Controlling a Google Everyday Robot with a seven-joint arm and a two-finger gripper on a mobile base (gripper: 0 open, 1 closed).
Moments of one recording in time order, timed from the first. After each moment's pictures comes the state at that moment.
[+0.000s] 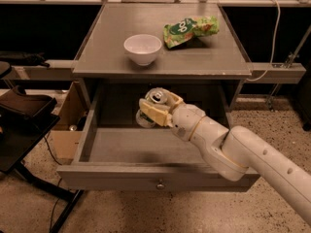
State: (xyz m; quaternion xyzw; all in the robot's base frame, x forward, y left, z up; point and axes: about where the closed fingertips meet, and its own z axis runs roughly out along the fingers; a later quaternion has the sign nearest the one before) arm 0.566 0.007 0.827 -0.25 0.61 0.37 0.65
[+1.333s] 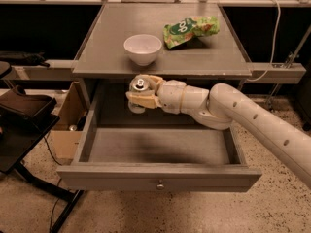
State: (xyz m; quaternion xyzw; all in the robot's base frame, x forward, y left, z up) arm 0.629 0.057 0.815 -0.44 0.55 0.36 0.61
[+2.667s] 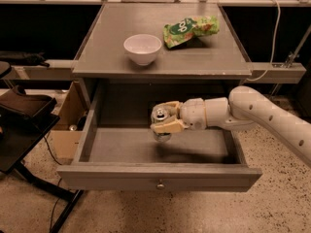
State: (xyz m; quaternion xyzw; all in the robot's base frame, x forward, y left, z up) arm 0.578 -0.010 0.727 -0.54 0.58 0.39 0.46
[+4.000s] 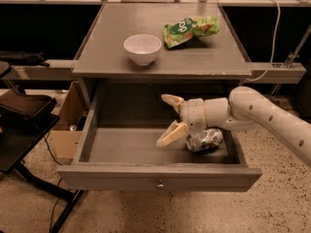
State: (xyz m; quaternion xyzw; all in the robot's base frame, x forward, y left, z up) arm 0.578 -0.010 0.727 -0.54 0.58 0.39 0.46
